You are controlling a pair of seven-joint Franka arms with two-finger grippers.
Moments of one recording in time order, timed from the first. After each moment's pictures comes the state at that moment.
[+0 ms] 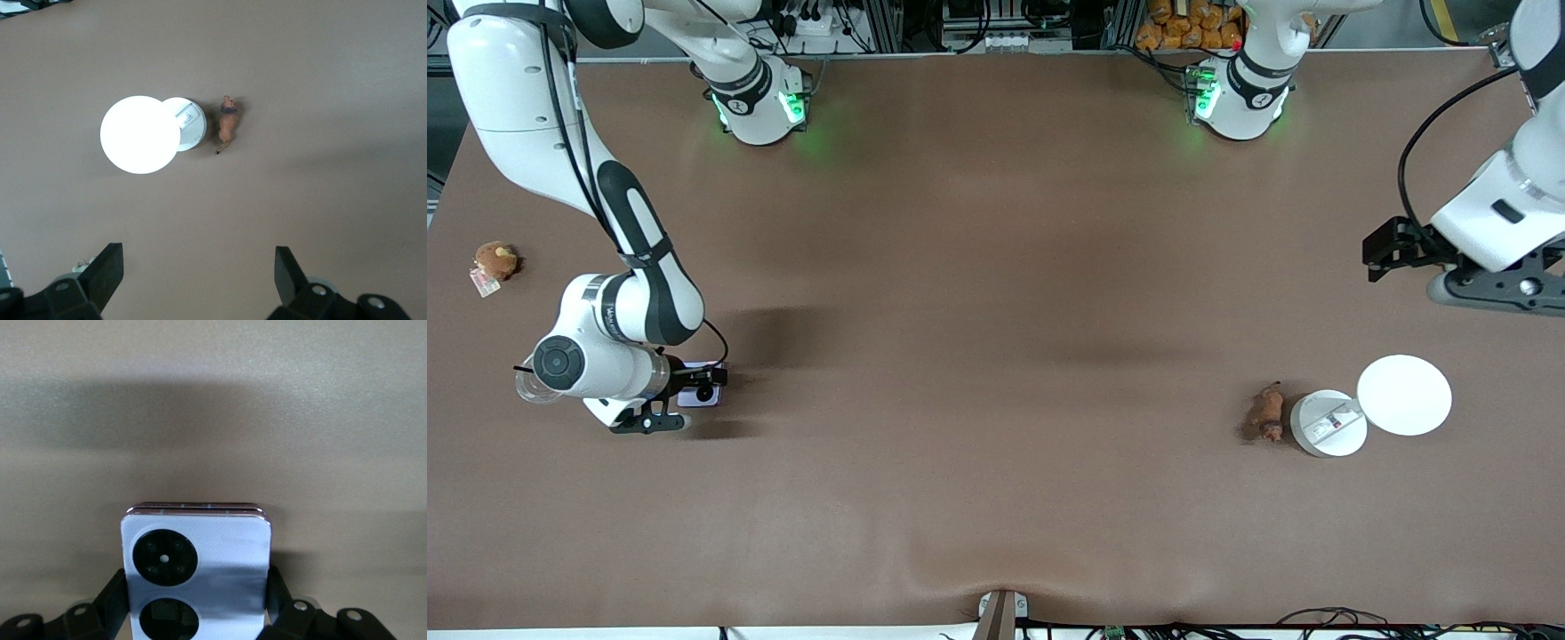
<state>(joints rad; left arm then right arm) -0.05 0.16 -0.12 -1.36 0.13 1.54 0.03 -0.05 0.66 -0.02 -1.81 0.00 2.30 -0.12</state>
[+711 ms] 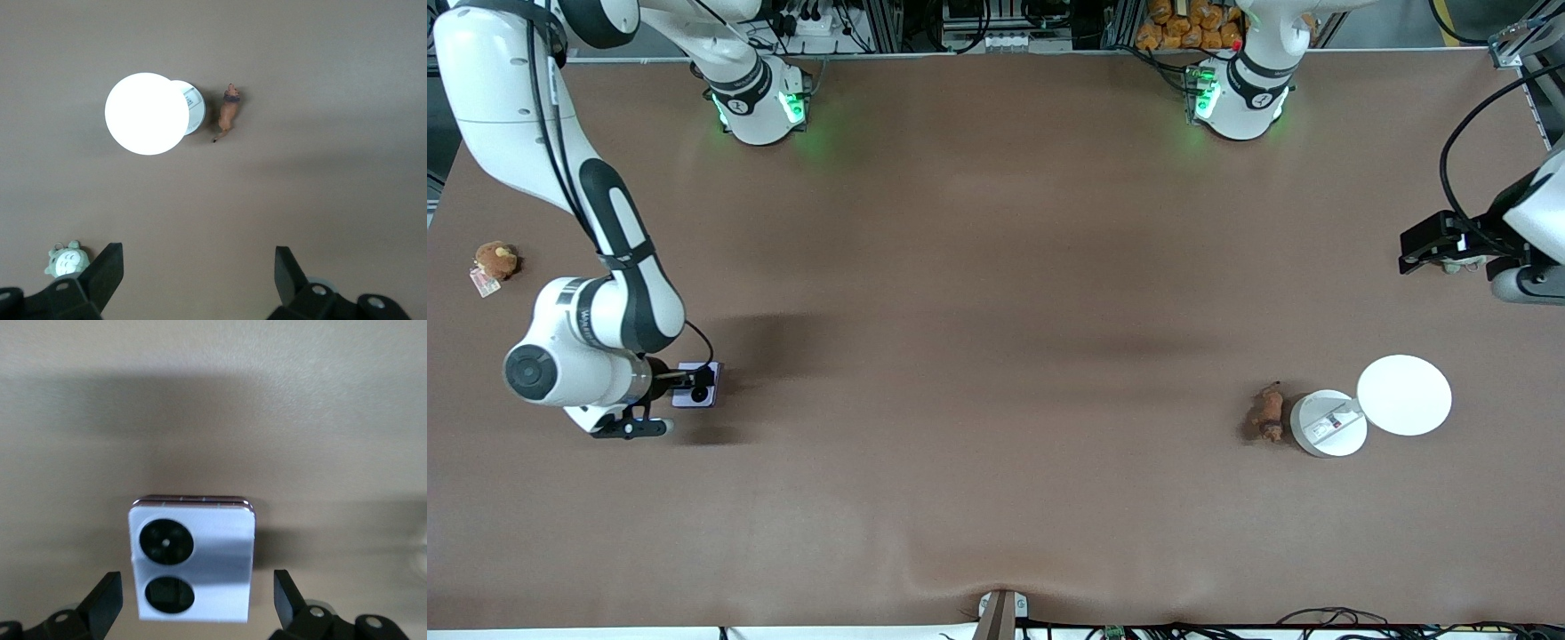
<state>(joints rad) 0.04 0.16 -0.12 -1.36 0.04 1.51 0.02 -0.07 0.65 -0.01 -1.70 0.00 2.13 -0.12</state>
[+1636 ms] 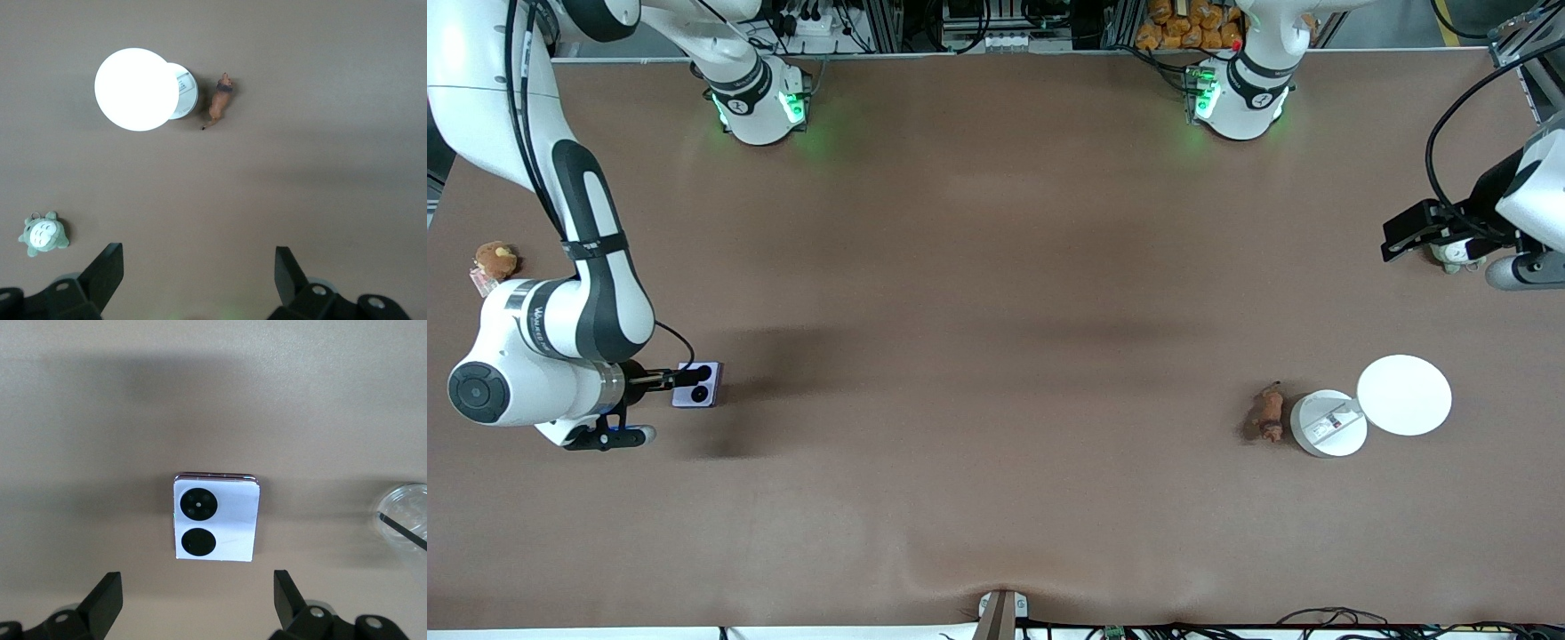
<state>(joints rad) 0.05 0.13 -0.16 -1.37 0.03 1.46 -0.14 -0.06 0.63 0.00 -1.54 0.00 1.90 -0.12</state>
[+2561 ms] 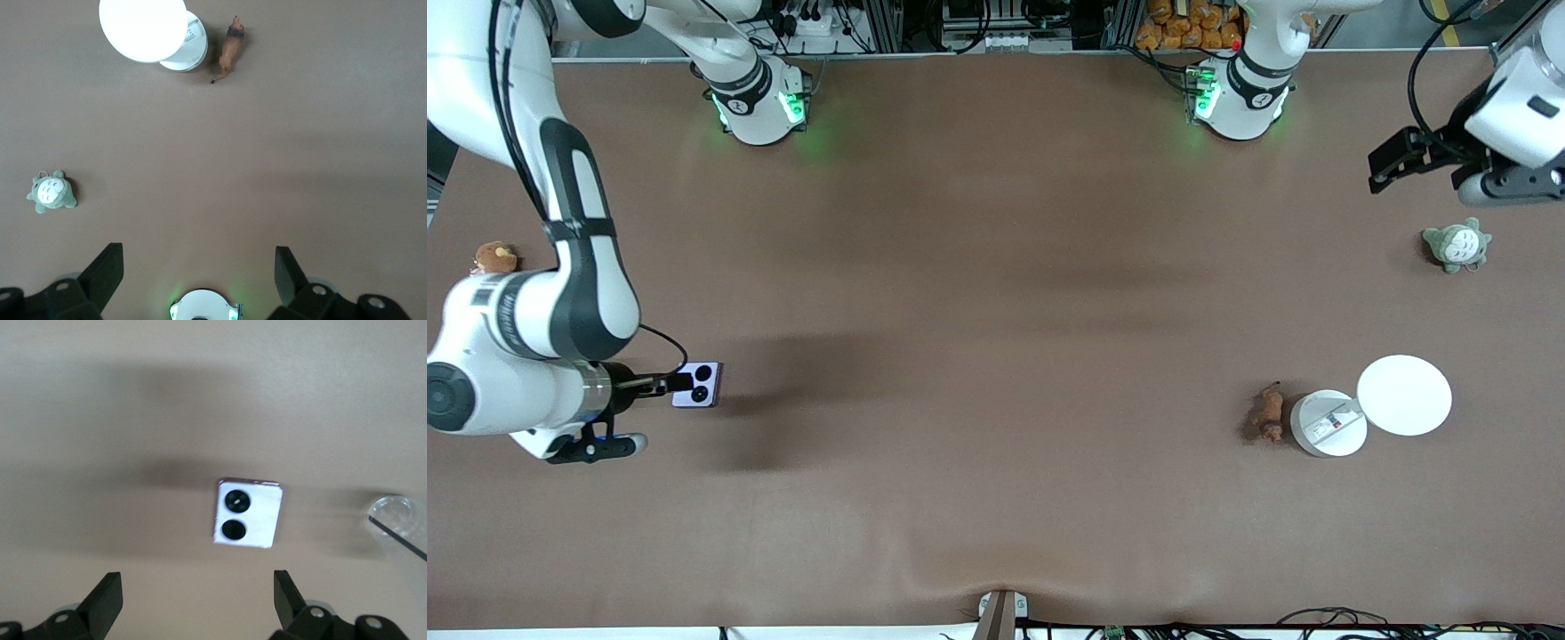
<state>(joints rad) -0.07 -0.16 -0.05 -1.71 0.03 1.49 -0.14 -0.03 0.62 0.04 -1.31 0.02 1.67 -0.12</state>
